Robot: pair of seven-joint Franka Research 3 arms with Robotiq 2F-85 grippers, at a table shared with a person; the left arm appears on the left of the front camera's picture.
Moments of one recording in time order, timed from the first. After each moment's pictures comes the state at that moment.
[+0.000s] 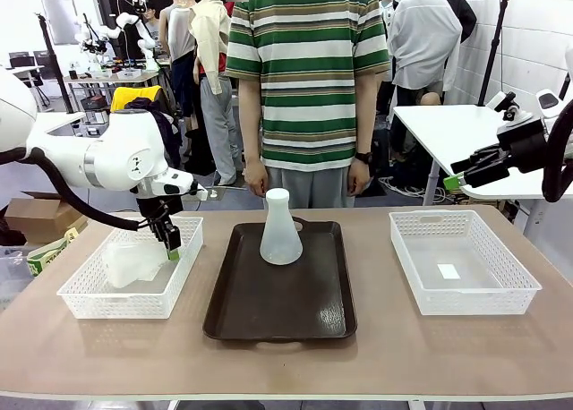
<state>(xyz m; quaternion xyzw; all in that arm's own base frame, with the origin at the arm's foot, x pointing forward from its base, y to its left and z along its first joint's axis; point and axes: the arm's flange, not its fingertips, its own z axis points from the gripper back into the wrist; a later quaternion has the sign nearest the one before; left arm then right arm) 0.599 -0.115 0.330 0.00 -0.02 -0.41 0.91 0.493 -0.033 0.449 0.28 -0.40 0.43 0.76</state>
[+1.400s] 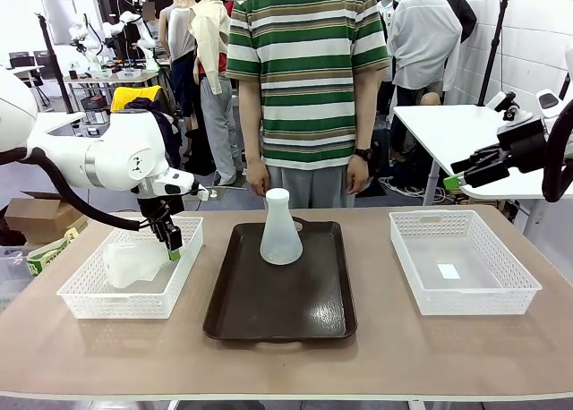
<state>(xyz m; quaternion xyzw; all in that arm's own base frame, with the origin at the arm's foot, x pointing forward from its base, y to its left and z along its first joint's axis) 0.598 -0.120 0.330 0.00 -0.02 -0.41 0.91 0.493 -0.033 0.449 0.28 -0.40 0.43 0.76</state>
